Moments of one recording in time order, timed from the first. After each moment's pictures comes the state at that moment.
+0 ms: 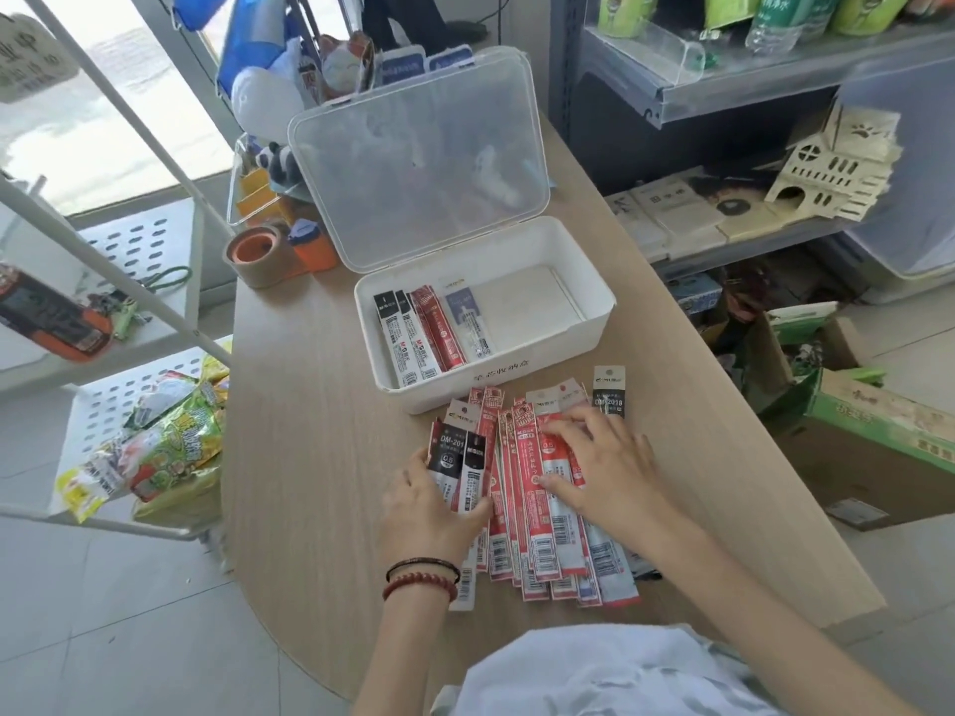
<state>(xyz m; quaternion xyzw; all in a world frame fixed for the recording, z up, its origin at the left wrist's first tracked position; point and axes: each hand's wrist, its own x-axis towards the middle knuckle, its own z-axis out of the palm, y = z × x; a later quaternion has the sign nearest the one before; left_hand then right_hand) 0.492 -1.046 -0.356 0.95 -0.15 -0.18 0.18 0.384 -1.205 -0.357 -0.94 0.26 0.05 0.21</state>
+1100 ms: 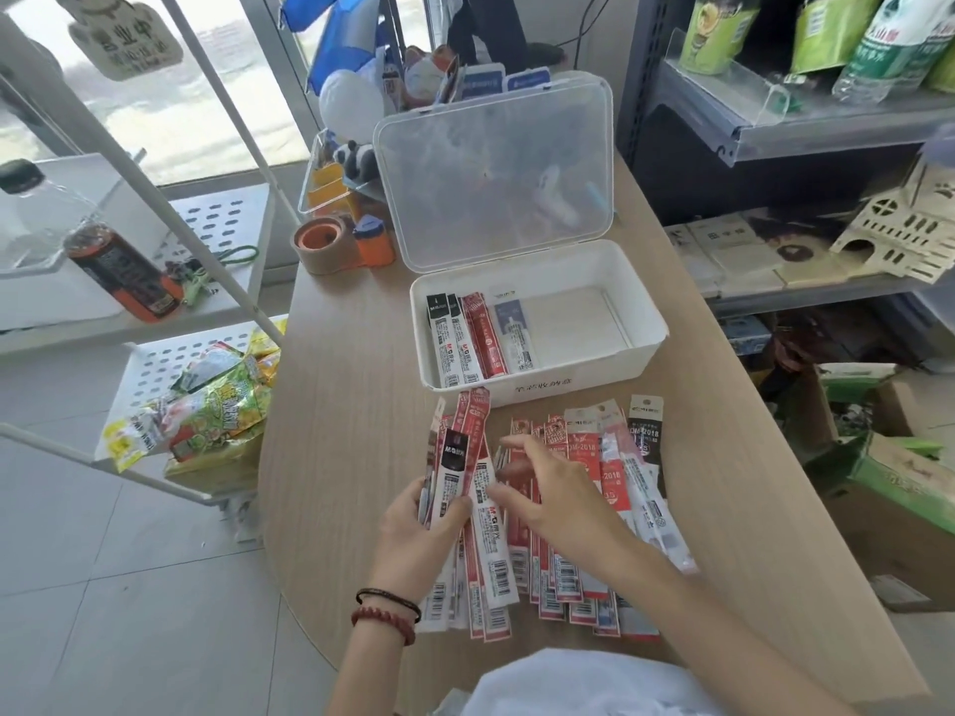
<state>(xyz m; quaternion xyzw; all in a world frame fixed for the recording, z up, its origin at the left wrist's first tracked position) 0.496 -1.008 -0.334 0.80 -0.04 -0.30 0.51 0.428 -1.159 -0.336 -0.87 0.20 0.06 0.45</state>
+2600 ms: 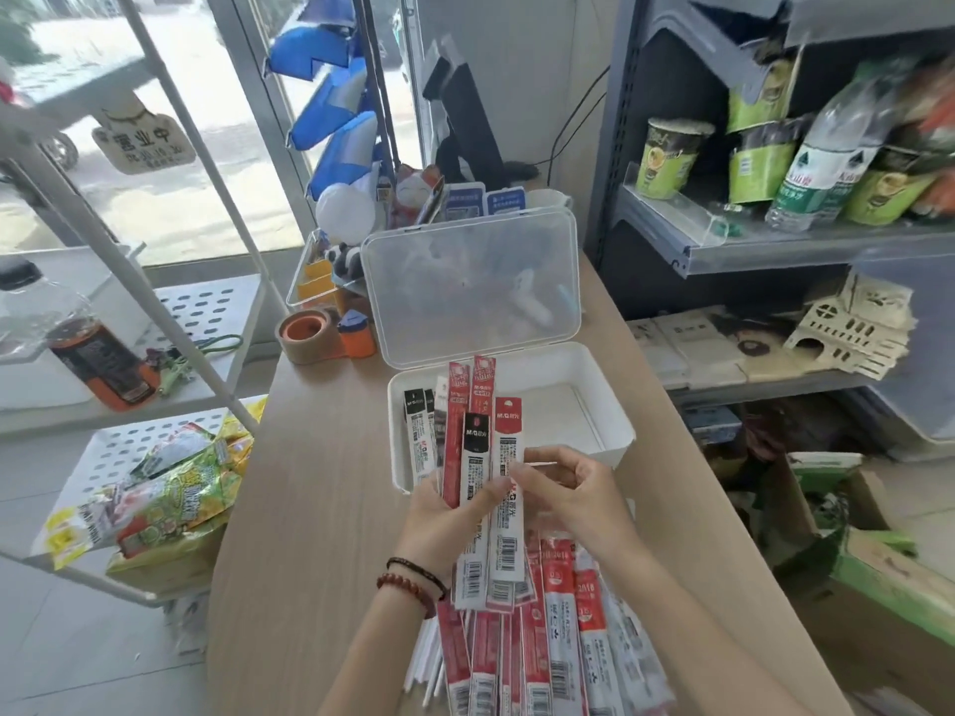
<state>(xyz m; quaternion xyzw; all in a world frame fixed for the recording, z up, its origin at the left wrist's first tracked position) 0.545 -1.102 -0.298 0.70 -0.10 -0.32 0.63 0.457 -1.229 -0.294 -0.65 0.28 -0.12 0.70</state>
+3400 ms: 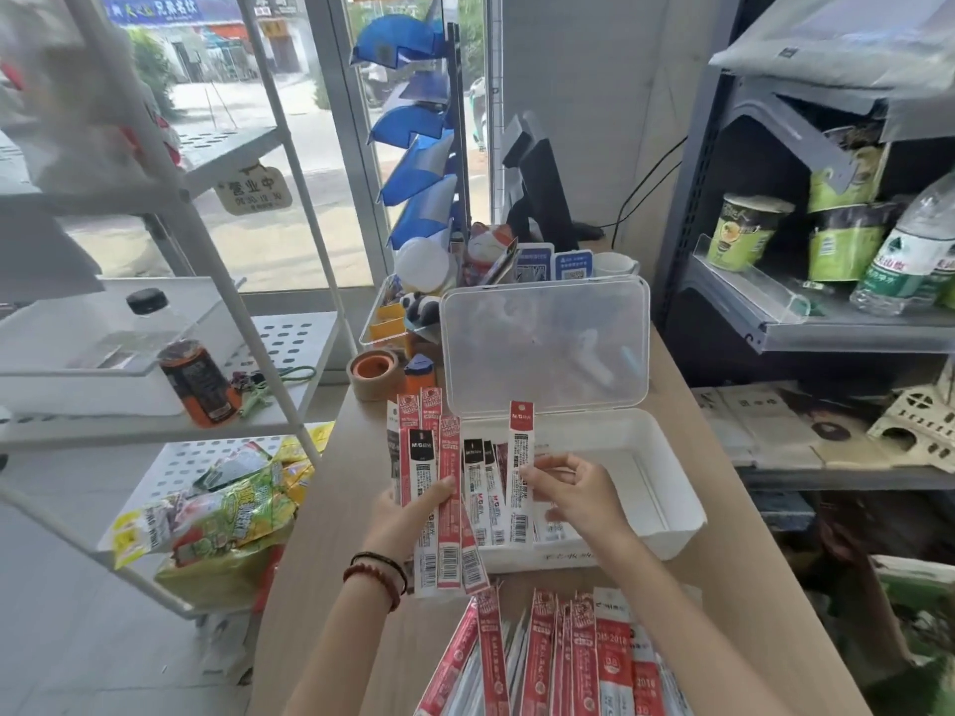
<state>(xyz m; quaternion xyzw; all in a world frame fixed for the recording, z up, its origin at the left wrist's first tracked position) 0.625 -1.055 -0.289 0.71 0.02 -0.25 0.66 0.549 -1.238 -0.299 -0.67 0.26 -0.09 0.69</state>
